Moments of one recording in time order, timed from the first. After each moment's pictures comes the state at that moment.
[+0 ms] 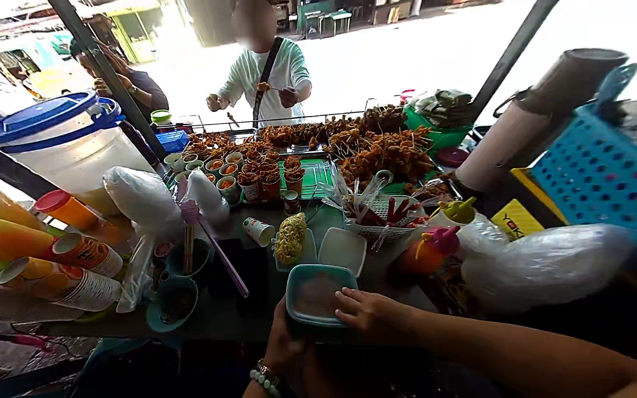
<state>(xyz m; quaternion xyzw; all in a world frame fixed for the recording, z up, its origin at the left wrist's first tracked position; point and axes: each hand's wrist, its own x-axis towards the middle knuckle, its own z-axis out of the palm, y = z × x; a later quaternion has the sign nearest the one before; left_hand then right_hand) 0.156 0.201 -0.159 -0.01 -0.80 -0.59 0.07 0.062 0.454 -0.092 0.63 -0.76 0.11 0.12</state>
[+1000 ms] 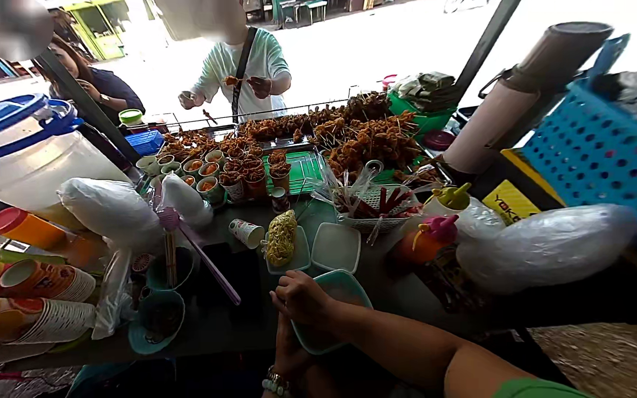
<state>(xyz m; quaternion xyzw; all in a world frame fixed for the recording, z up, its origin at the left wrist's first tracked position) 0.148 0.212 -0.202 -0.04 -0.80 -0.58 0.15 0.045 0.306 -0.116 0.45 -0.81 0.32 0.19</state>
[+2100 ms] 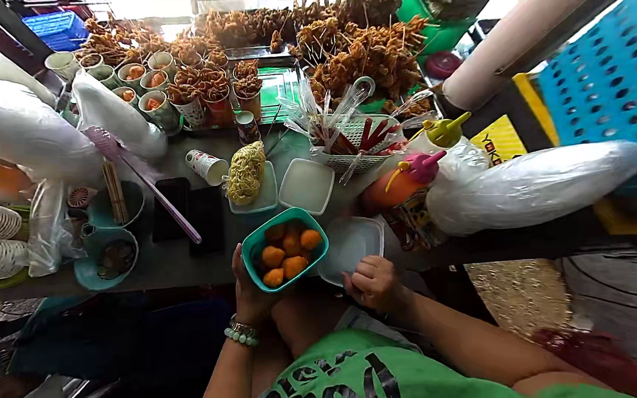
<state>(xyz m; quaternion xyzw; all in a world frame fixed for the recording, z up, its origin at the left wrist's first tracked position) 0.171 0.235 -0.177 0.01 -0.80 -0.55 0.22 0.116 0.512 -0.176 0.41 -0.80 0.28 0.33</state>
